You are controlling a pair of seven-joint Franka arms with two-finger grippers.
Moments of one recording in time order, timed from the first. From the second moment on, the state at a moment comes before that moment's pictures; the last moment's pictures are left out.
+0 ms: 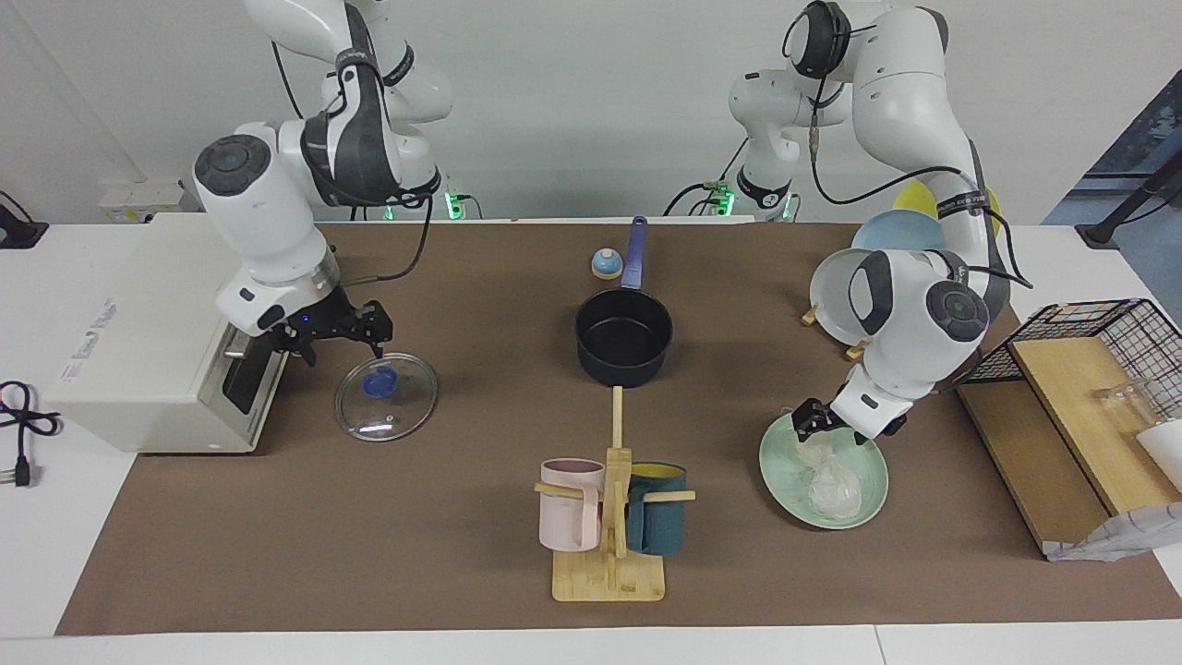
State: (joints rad) left arm -0.11 0.51 -0.05 -1.57 -0.04 2.11 0.00; right arm 0.04 0.17 0.02 -1.82 -0.02 2.01 -0.05
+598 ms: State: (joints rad) left arm -0.12 0.54 -0.05 -1.58 -0.04 2.17 0.03; right arm 0.08 0.17 0.02 -2.05 -0.02 2.24 -0.05
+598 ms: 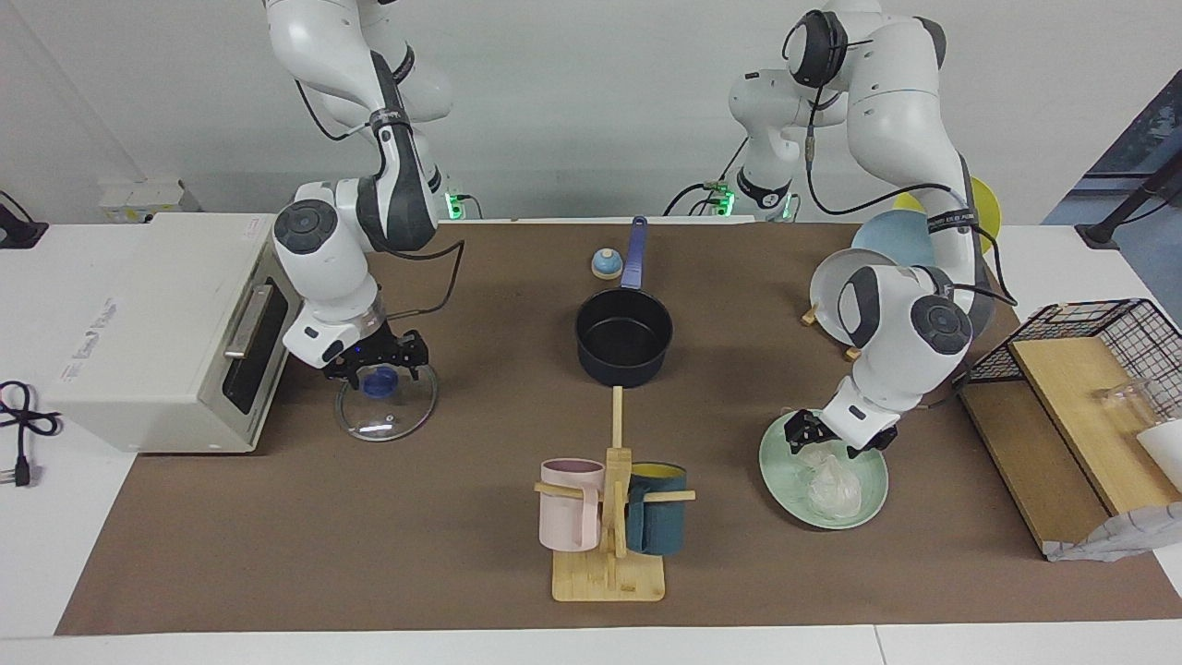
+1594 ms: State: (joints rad) left arm -0.12 0.53 -0.04 -1.53 -0.10 2.09 0.03; right arm 0.05 0.20 0.01 -2.08 -0.02 2.30 -0.13
